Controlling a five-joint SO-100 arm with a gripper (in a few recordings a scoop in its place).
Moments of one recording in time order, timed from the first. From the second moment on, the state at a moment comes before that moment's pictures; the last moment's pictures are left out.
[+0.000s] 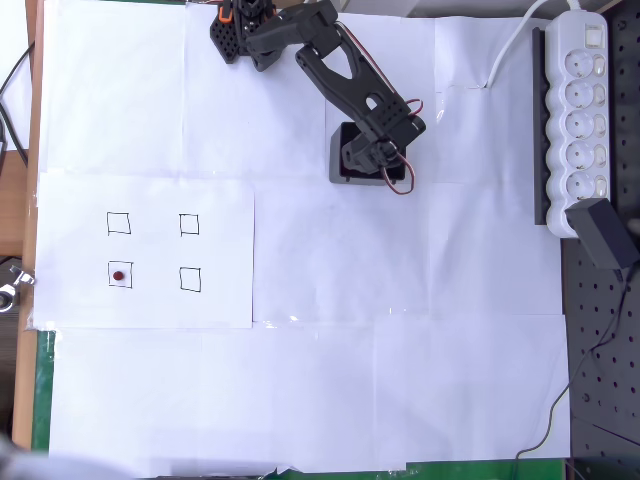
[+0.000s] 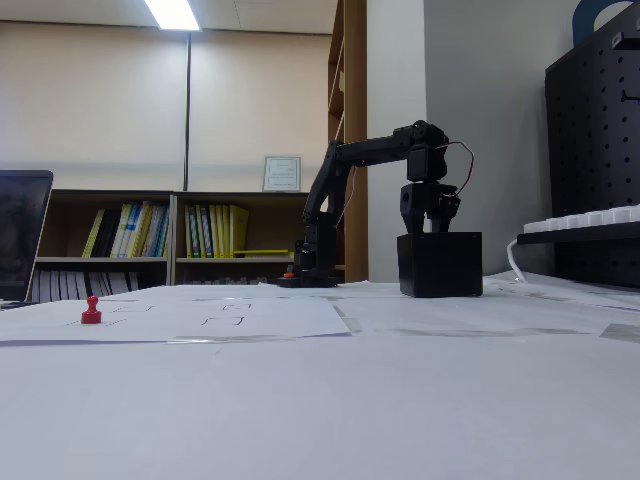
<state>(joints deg) -42.3 109.2 115.3 94.8 -117.2</state>
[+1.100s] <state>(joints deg) 29.4 126.8 72.0 -33.1 -82.7</state>
